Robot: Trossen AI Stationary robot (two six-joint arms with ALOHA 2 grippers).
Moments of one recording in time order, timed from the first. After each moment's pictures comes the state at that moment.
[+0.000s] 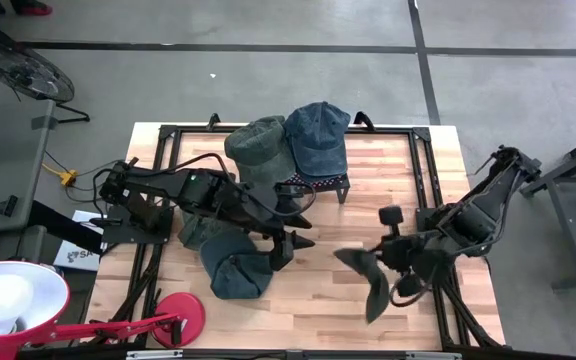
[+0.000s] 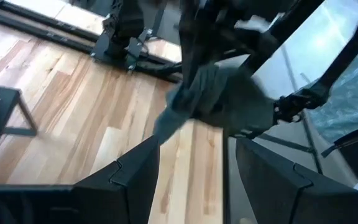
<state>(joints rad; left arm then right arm) -0.29 1.74 2.08 -0.83 -0.13 -0.52 0.73 1.25 1.36 -0.99 0.48 0.29</state>
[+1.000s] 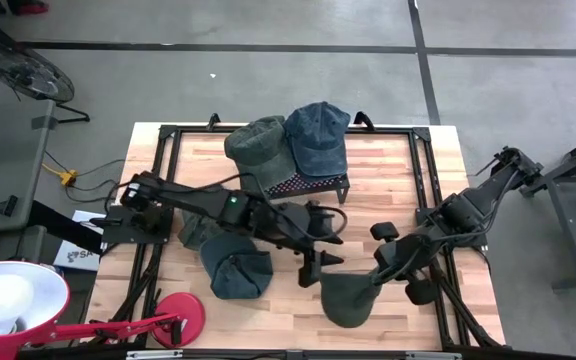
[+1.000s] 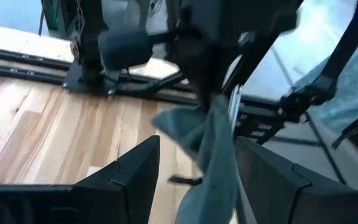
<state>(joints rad) -0.29 1.90 2.08 -0.59 -0.10 -0.36 0.61 1.26 1.36 -0.97 -0.08 0.37</state>
